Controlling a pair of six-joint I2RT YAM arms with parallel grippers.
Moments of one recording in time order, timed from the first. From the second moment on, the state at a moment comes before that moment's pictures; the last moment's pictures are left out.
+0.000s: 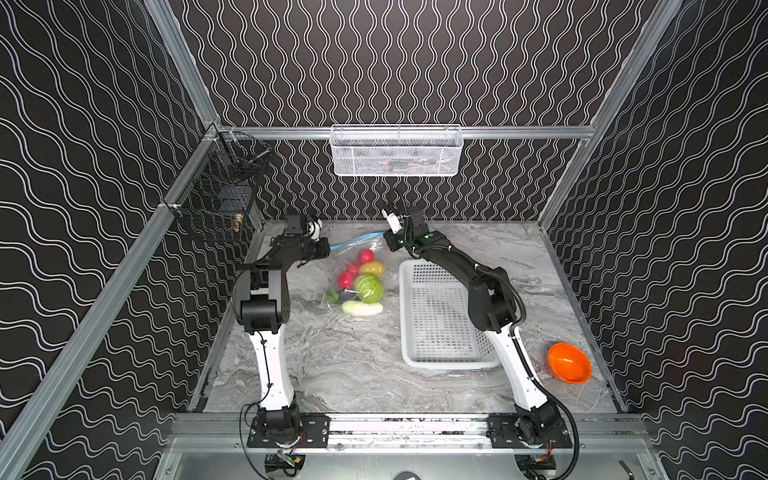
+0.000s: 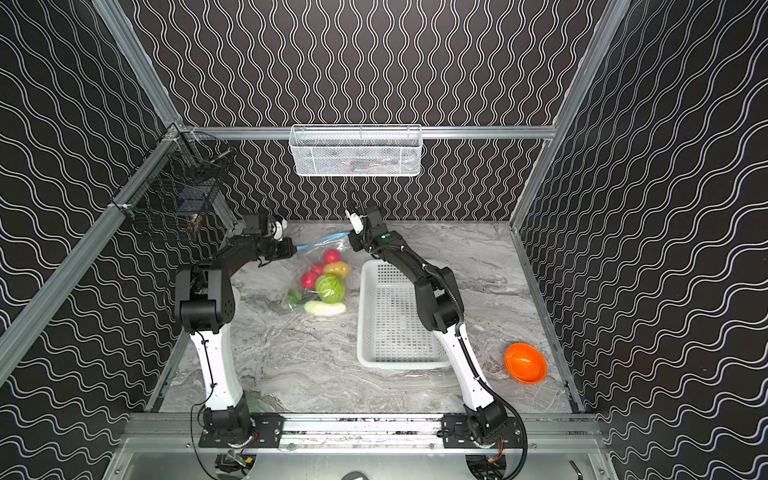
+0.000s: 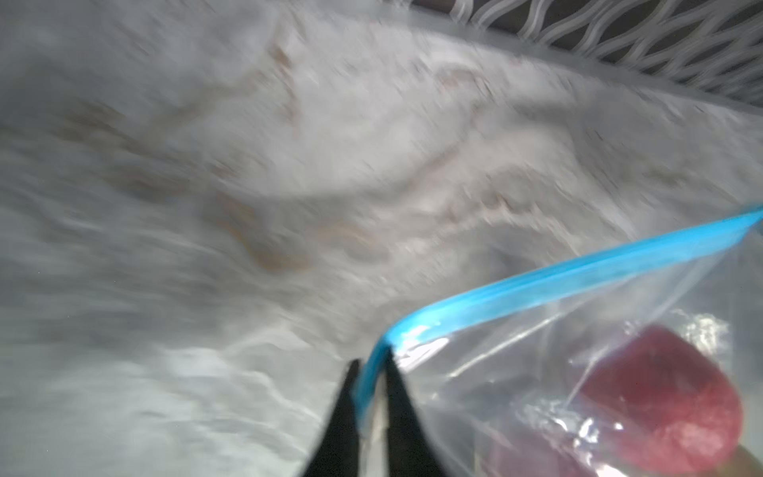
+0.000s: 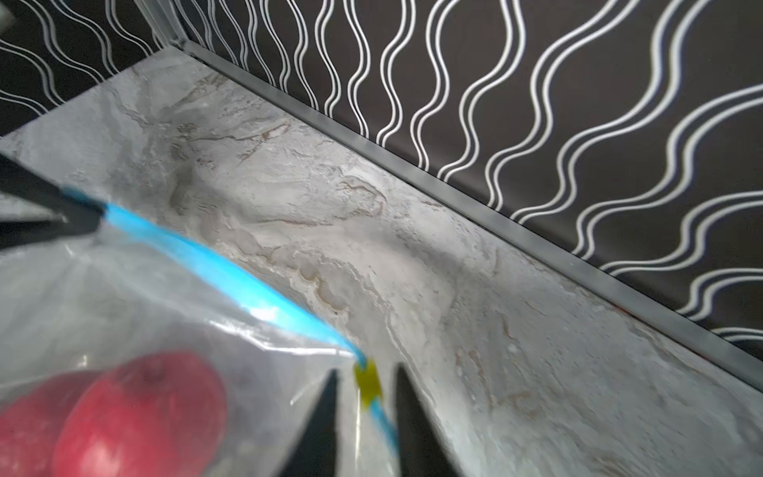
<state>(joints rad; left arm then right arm) 0.04 2.17 1.68 -0.40 0.30 -0.10 0.53 2.51 2.23 -0.28 -0.15 -0.07</state>
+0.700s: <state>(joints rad) 0.07 1.91 1.66 -0.43 0.23 -0.02 0.49 2.04 1.76 -0.16 -0.19 0.00</state>
